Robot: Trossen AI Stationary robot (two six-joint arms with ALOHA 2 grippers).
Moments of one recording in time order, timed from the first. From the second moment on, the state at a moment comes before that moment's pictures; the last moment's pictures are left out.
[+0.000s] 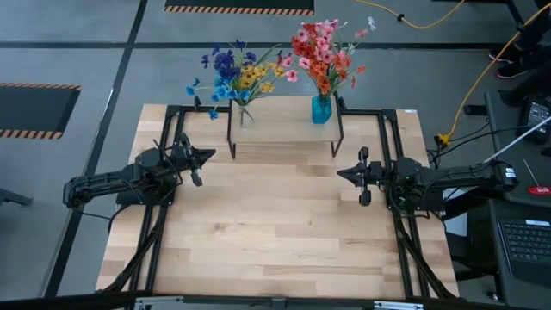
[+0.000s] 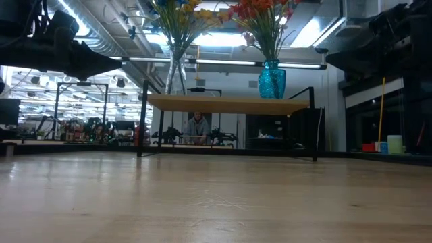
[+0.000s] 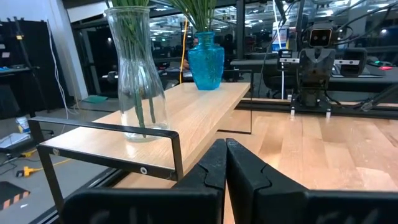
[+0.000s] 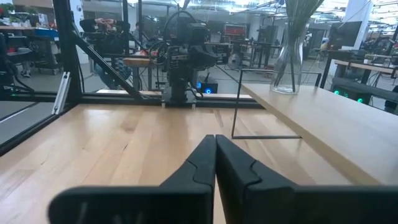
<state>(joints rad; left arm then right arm) 0.24 0.00 0.01 0.05 -0.18 0.05 -0.01 0.41 0.01 0.44 0.06 -0.06</state>
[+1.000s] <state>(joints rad) 0.24 0.00 0.01 0.05 -0.18 0.05 0.07 0.08 0.01 0.07 0.02 -0.01</state>
